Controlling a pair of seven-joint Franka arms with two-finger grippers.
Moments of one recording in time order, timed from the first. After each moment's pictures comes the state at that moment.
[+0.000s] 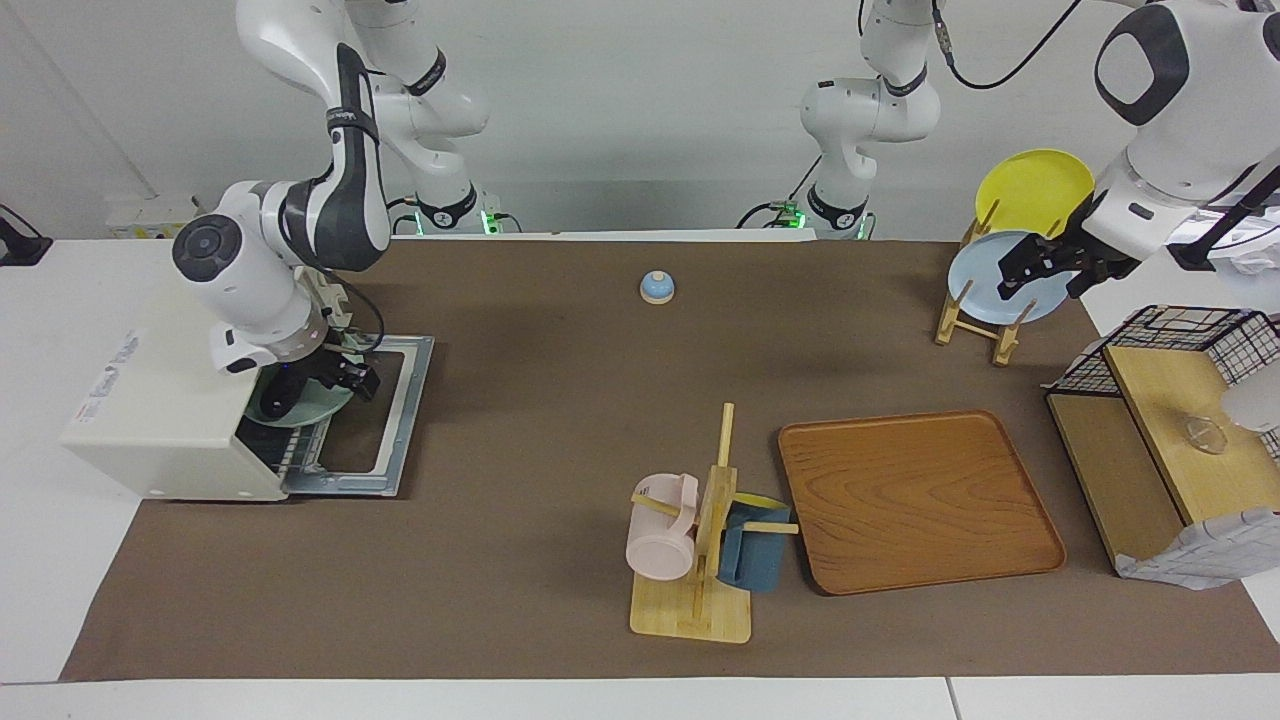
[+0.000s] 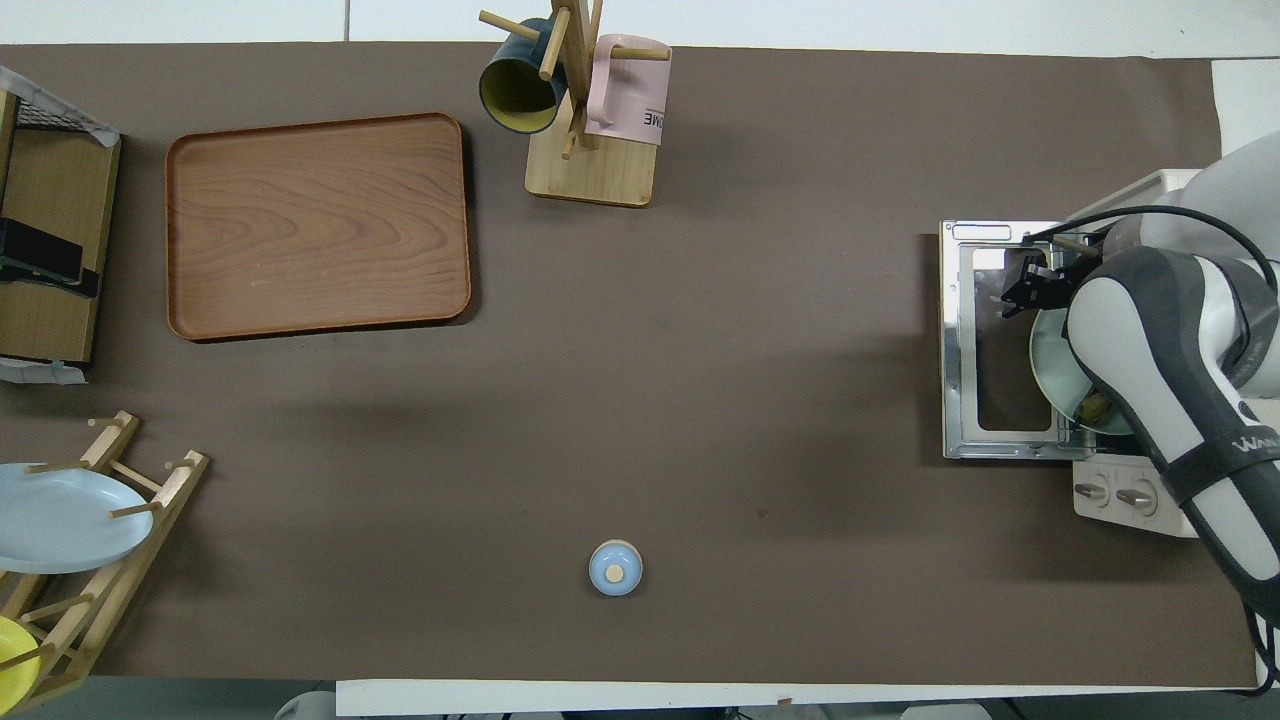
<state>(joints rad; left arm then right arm) -0.19 0.03 0.18 -1.59 -0.03 1.51 0.07 -0.05 0.13 -0.04 -2.02 0.01 2.01 0.28</state>
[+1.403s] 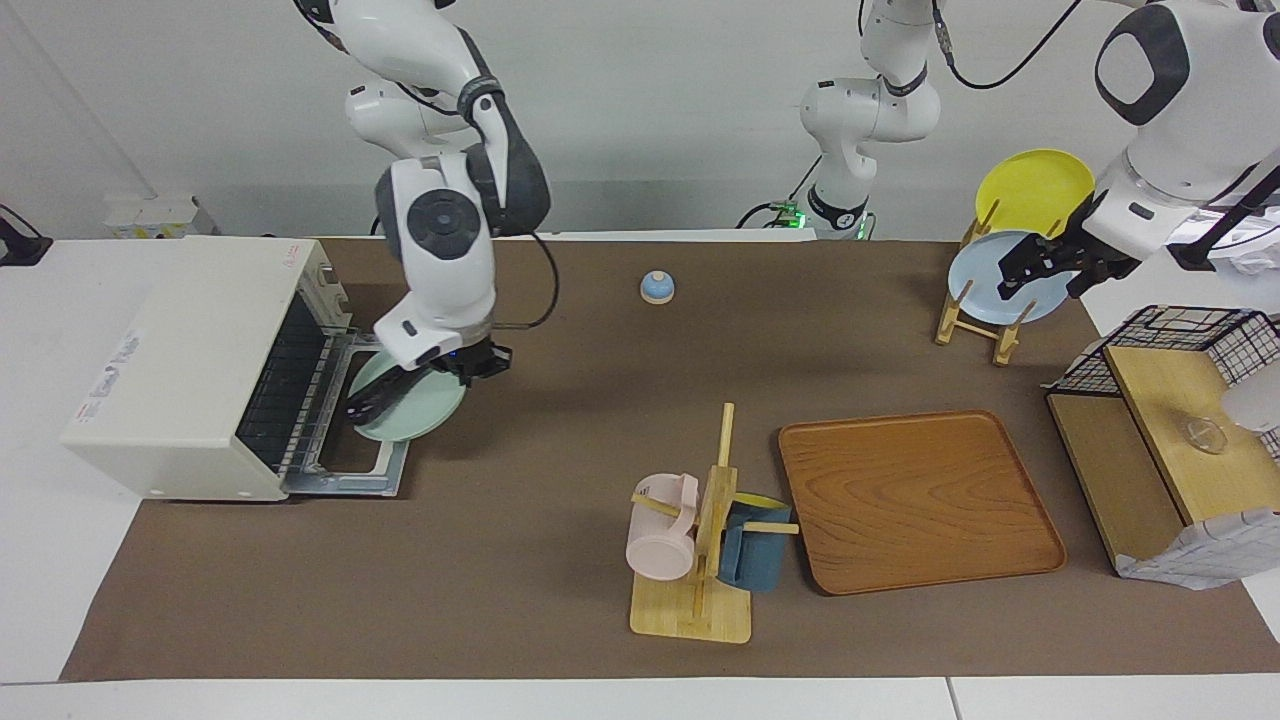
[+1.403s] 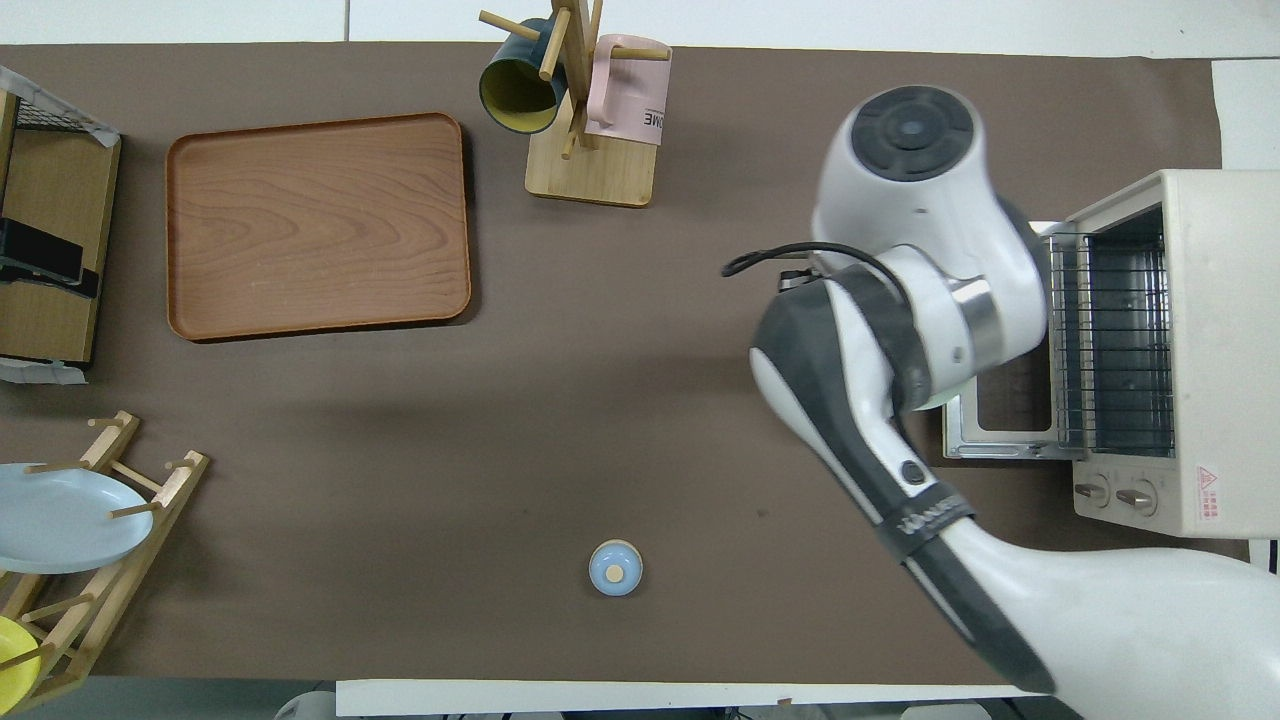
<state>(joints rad) -0.19 0.03 0.18 -1.59 -0.03 1.51 0.07 0.42 0.30 -0.01 -1.66 -0.07 1.76 0.58</state>
